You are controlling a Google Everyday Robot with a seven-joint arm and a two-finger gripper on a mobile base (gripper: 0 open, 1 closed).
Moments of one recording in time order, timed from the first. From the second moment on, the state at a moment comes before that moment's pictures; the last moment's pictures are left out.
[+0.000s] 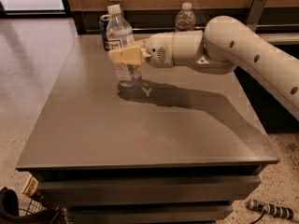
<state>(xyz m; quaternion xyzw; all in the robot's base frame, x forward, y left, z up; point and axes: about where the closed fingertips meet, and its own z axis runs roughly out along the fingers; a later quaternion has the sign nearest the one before) 0.617 0.063 0.934 -0.39 0.67 0.44 0.46</state>
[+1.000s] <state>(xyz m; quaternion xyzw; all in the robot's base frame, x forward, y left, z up) 0.622 0.066 0.913 -0.39 0.65 0.35 0.55</state>
